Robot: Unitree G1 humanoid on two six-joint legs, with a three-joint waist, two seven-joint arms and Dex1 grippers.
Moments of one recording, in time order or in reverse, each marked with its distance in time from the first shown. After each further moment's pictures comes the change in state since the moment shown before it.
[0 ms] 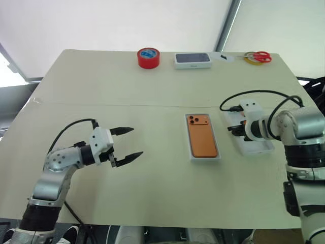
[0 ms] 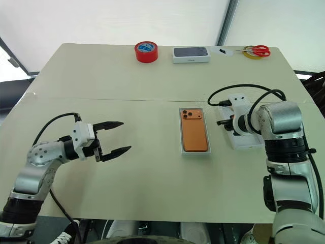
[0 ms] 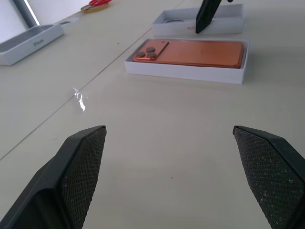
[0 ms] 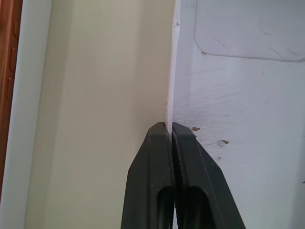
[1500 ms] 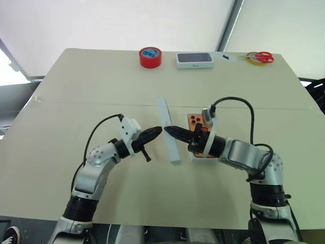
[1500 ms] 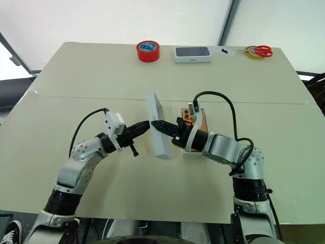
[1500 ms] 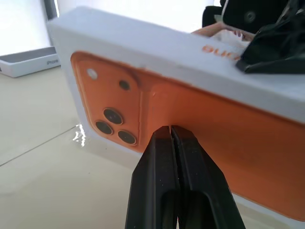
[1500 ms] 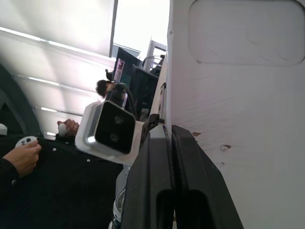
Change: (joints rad) left arm -0.113 -0.304 -0.166 0.033 0.025 0.121 0.261; right arm 0.365 0.359 -0.073 -0.176 1.516 -0.506 -0.604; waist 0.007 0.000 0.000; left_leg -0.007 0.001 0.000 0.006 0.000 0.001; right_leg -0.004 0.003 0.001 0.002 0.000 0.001
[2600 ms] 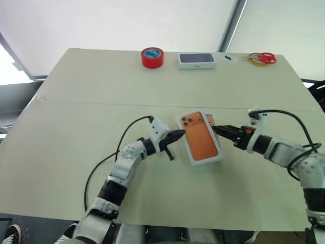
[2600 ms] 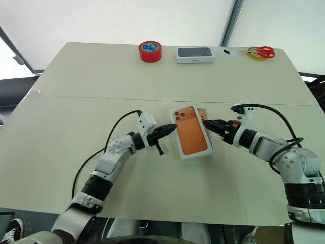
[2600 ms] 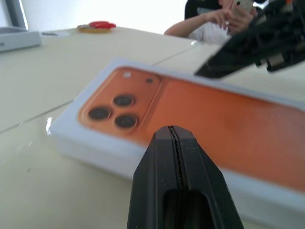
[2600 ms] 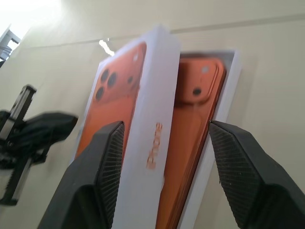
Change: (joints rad) left arm -0.161 -0.179 -0.102 0.372 0.135 -0.133 -0.012; right arm 0.117 -0.440 -0.032 0.044 -0.935 -0.304 0.755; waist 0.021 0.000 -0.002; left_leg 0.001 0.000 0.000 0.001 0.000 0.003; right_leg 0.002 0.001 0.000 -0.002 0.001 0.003
